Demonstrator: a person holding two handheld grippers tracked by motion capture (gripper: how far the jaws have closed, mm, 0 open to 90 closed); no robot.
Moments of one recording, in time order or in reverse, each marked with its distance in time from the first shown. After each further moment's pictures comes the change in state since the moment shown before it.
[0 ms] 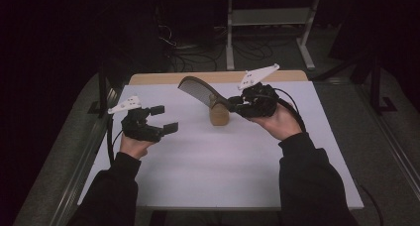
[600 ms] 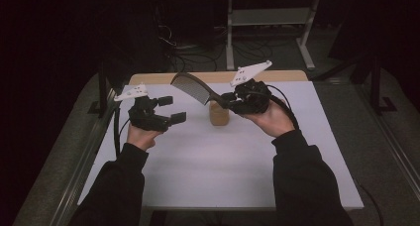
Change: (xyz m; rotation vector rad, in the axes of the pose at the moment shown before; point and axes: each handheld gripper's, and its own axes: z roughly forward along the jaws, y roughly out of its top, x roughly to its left) left arm -0.007 0.029 0.016 -0.027 -0.043 -0.019; right arm 0.002 0.015 0.009 -0.024 0.001 -0.010
